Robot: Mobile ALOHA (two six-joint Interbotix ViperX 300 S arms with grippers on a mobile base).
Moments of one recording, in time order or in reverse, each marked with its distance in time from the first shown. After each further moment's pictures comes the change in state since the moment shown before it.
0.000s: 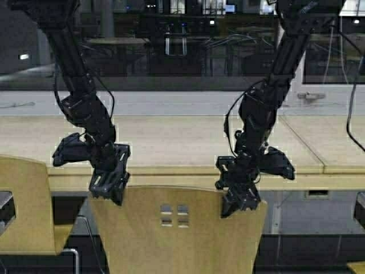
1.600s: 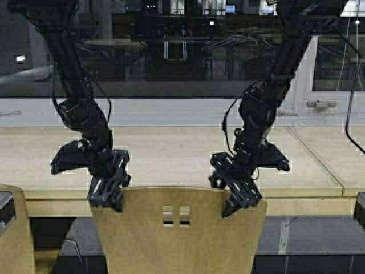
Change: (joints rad) left arm 0.009 0.005 0.031 0.002 0.074 0.005; right arm -0.005 0.003 -0.037 -0.035 0.054 -0.155
